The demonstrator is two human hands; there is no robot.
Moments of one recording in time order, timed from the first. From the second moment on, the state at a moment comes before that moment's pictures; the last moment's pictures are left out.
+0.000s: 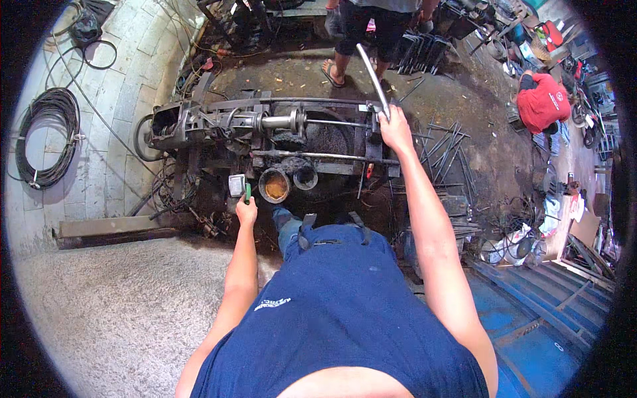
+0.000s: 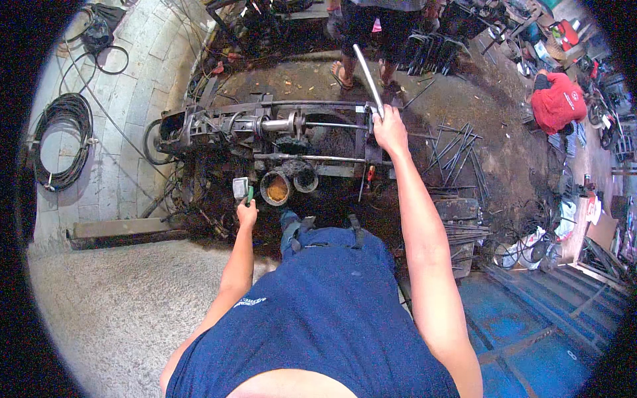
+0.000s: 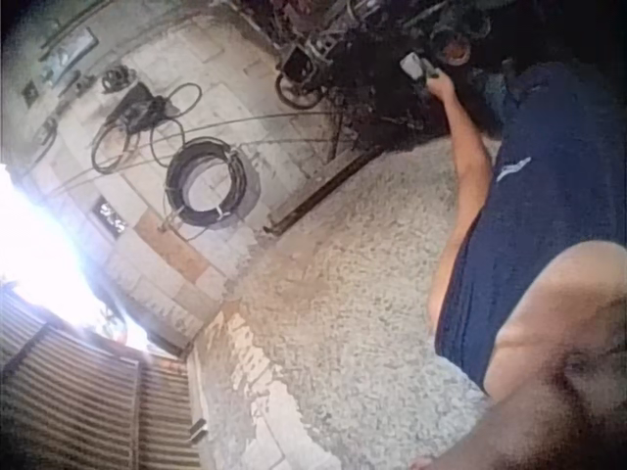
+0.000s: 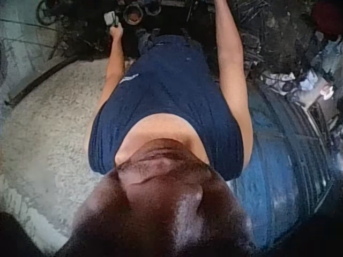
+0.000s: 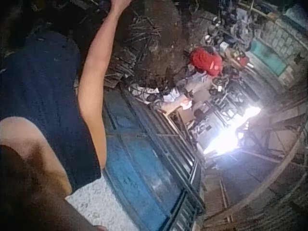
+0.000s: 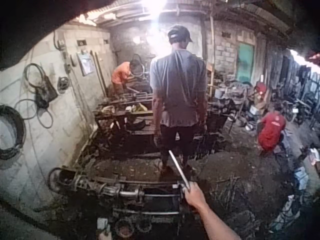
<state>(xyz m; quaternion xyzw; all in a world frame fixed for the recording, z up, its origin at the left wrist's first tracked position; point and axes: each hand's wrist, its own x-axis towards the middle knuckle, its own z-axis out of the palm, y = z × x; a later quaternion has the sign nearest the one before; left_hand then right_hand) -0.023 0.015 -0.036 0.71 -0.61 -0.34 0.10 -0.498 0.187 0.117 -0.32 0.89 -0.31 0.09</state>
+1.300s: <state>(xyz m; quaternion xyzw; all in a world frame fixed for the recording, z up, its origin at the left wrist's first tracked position) -0.020 0.014 -0.045 0.68 -0.66 -0.31 0.10 -0.532 0.193 0.082 -0.20 0.82 -0.48 0.24</state>
